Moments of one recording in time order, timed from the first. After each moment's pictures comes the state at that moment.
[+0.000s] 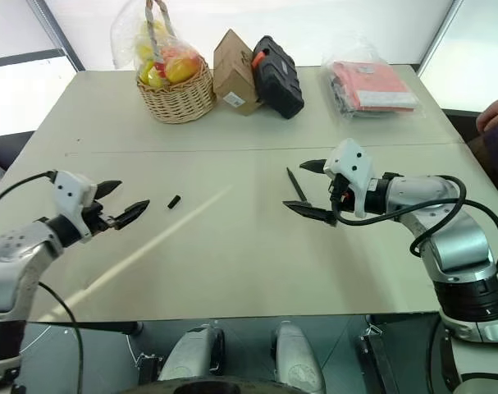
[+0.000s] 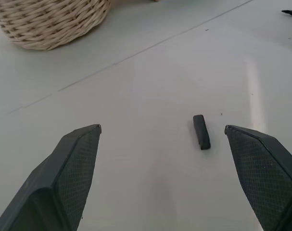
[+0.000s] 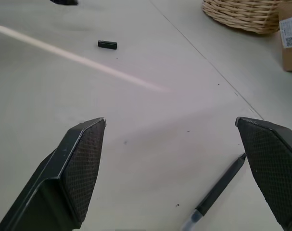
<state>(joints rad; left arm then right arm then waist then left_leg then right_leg) -0.12 0.62 0.20 -0.09 -0.33 0.33 -0.66 -0.39 -0.80 -0.03 -0.33 0.43 0.57 0.95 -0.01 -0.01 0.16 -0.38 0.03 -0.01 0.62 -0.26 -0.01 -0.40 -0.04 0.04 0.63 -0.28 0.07</state>
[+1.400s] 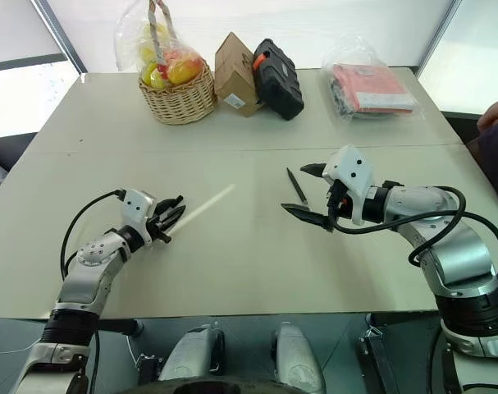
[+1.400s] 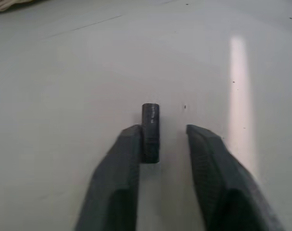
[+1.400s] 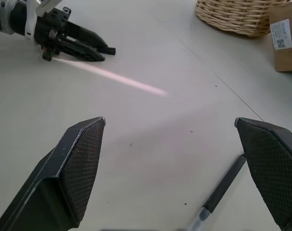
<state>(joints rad) -0.18 0.39 0.04 0.12 -0.17 0.16 -0.54 -0.33 -0.80 -0.05 -0.40 0.45 0.60 0.87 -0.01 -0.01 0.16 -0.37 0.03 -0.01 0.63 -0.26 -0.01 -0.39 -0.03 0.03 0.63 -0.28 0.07</state>
